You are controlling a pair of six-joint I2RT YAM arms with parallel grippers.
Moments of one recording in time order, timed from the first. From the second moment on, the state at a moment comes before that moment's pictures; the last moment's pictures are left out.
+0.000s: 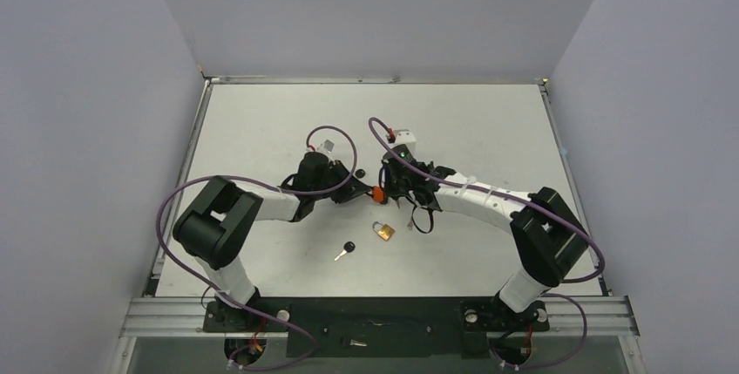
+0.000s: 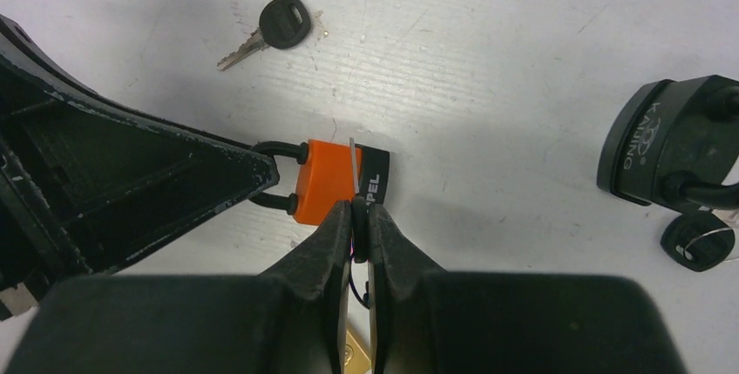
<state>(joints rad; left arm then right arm) -0.53 1.72 0.68 0.49 0.30 -1.09 0.77 1.61 1.00 -0.21 0.23 0.51</state>
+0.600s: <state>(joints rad) -0.54 1.62 0.70 0.22 0.21 -1.01 0.78 1.73 1.10 -0.20 0.23 0.53</state>
